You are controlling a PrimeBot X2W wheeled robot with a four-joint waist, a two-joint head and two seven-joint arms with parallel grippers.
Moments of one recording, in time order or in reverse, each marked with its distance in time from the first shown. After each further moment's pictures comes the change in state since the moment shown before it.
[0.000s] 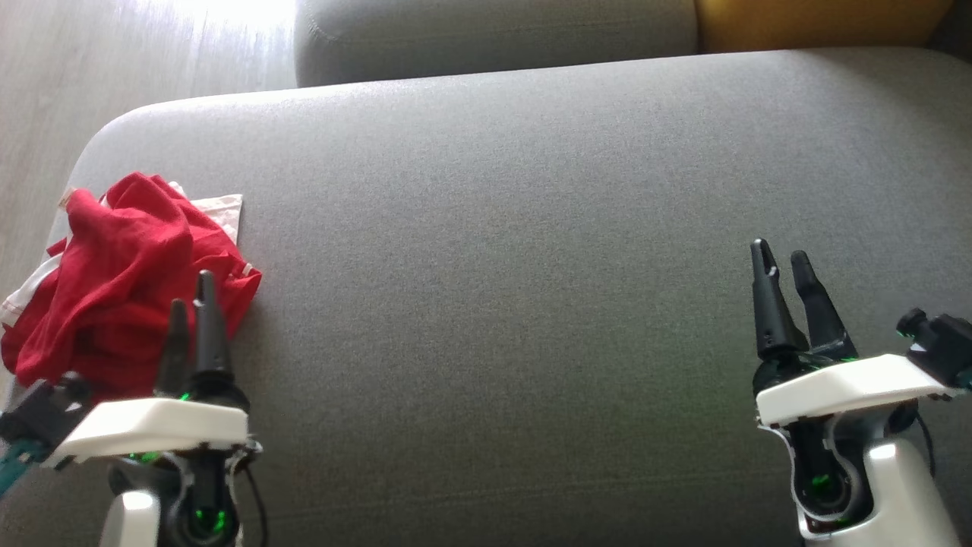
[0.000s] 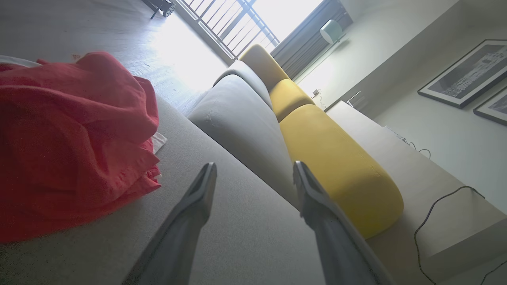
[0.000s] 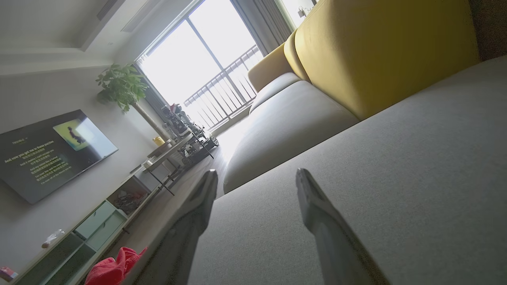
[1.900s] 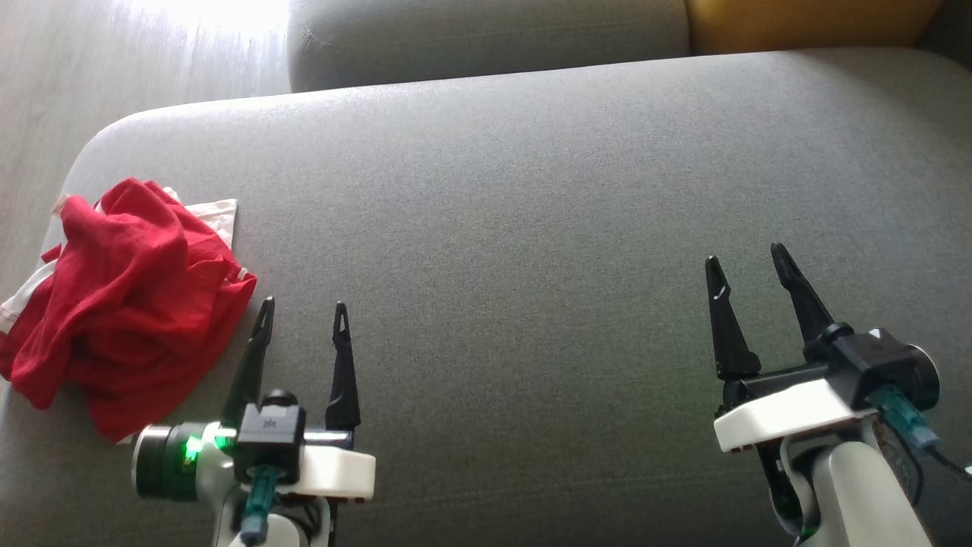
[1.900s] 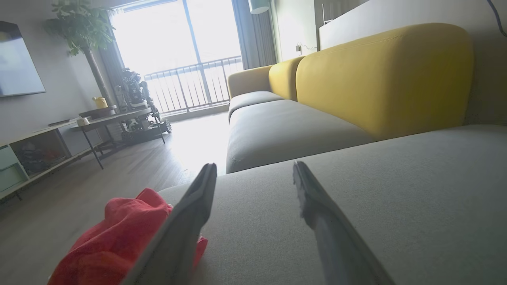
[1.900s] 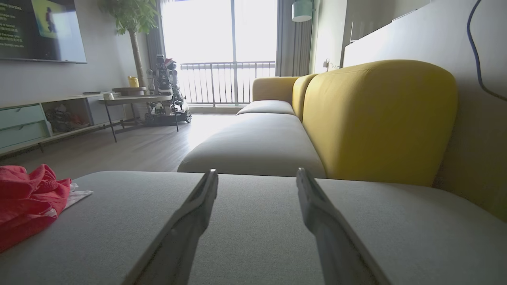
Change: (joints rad) left arm -0.027 0.220 -0.502 -0.003 0.747 0.413 -0.164; right arm 0.002 -0.002 0.044 0.030 -0.595 0.000 -0.165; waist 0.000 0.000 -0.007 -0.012
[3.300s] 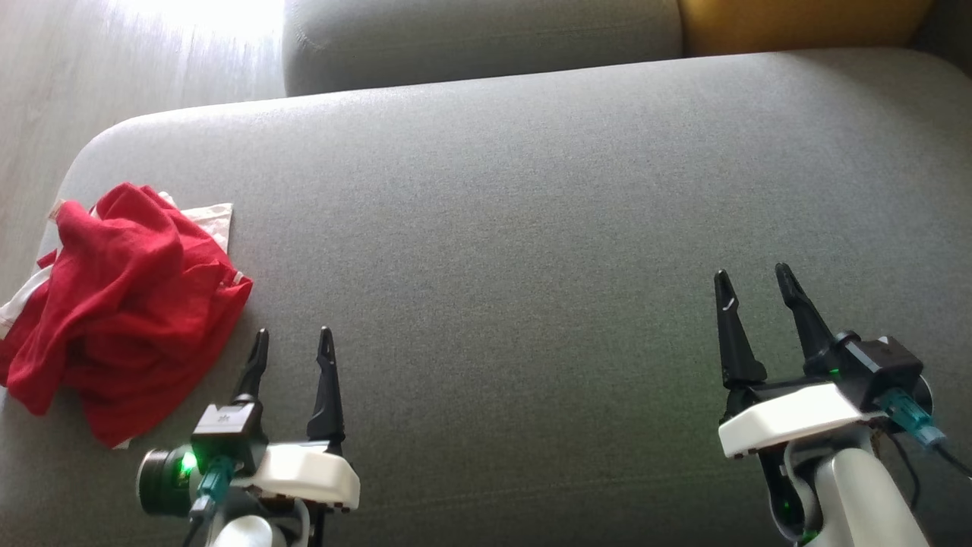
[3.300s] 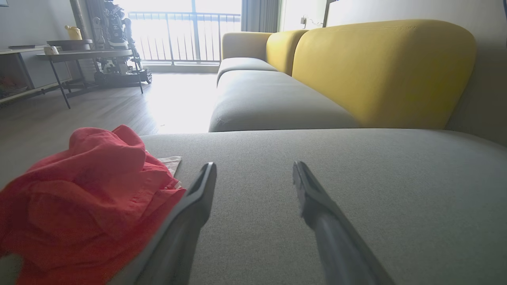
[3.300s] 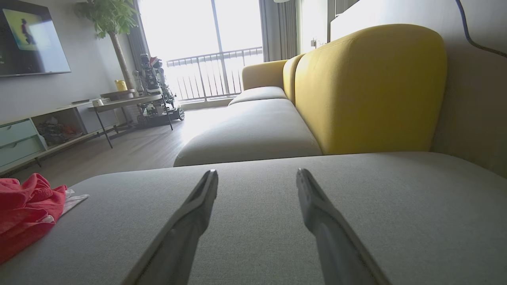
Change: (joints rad) left arm 0.051 -0.188 0.261 0.165 -0.028 -0.301 -0.014; right arm -0.005 -0.002 -0.014 0.090 0.090 0.000 -0.015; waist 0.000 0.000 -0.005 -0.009
